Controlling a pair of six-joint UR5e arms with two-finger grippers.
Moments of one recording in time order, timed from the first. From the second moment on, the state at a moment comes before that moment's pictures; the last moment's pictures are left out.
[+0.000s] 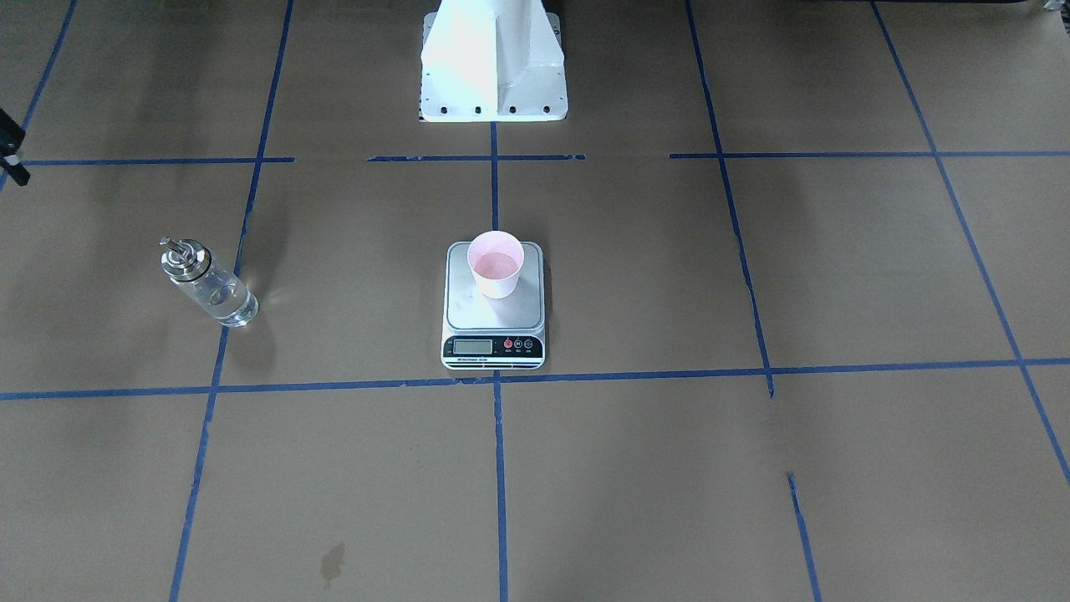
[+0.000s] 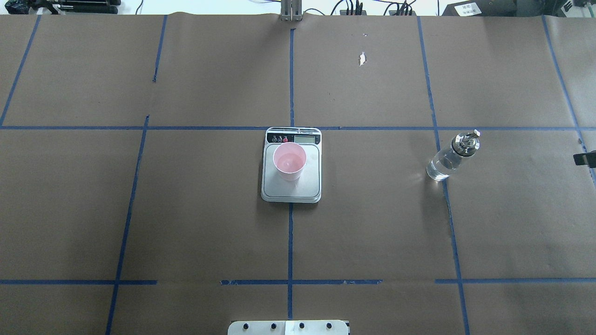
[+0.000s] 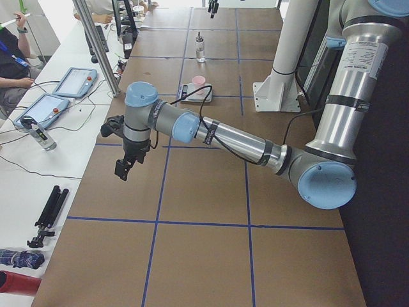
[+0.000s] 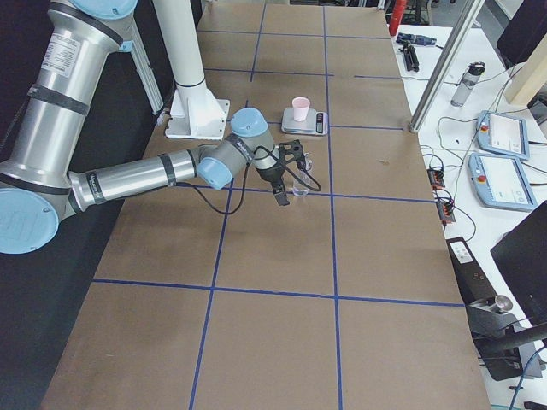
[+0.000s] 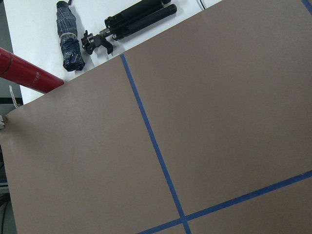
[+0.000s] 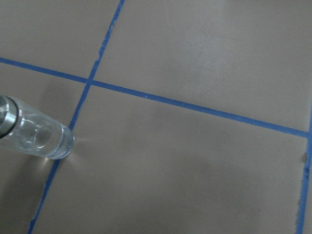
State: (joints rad) left arm -1.52 -1.80 -1.69 -1.63 -2.13 0.10; right arm 1.27 -1.88 2.04 -1.06 2.26 0.40
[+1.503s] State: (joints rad) left arm -1.58 -1.62 -1.42 -1.64 -2.33 0.43; right arm 1.64 -1.77 1.83 -1.57 2.36 -0.26
